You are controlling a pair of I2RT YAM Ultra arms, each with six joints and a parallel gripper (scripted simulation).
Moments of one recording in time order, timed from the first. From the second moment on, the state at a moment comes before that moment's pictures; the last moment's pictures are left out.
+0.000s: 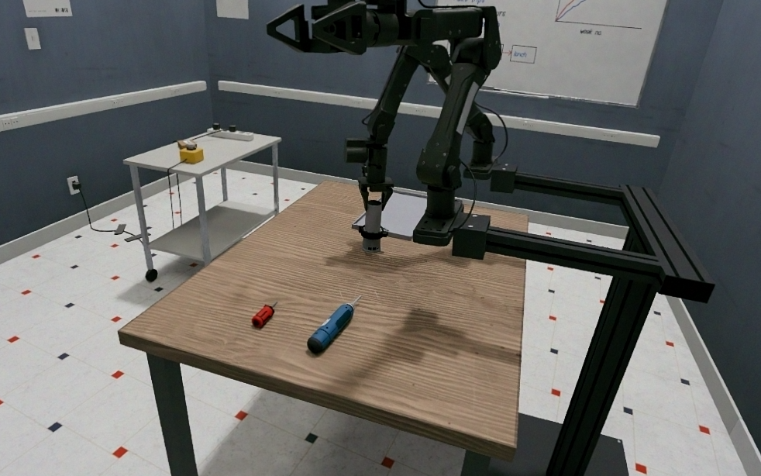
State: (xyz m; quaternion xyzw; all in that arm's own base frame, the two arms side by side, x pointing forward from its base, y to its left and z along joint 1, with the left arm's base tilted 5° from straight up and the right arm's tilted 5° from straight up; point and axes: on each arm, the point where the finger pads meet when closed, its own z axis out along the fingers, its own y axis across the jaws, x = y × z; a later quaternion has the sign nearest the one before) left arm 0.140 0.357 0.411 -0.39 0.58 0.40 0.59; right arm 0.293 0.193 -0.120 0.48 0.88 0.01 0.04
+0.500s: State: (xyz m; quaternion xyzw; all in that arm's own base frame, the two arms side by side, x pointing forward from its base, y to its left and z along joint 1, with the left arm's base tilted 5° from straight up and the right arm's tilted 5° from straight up) left arm 0.140 0.357 0.411 -0.39 0.58 0.40 0.59; right arm 0.293 0.193 -0.120 0.48 0.88 0.01 0.04
